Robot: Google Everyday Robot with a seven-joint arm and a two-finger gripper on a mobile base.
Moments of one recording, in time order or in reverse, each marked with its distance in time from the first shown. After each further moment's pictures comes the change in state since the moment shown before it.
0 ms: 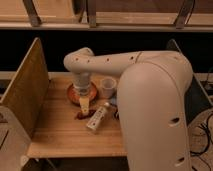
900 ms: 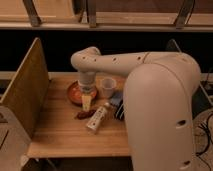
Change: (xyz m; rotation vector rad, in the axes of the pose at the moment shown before) arm 0.029 -0.025 -0.007 0.089 -0.075 0.242
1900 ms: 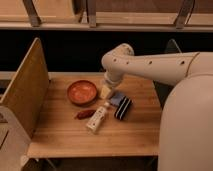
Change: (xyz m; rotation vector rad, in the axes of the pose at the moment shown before) arm 0.121 -0.047 -0.053 0.306 -0.062 0.662
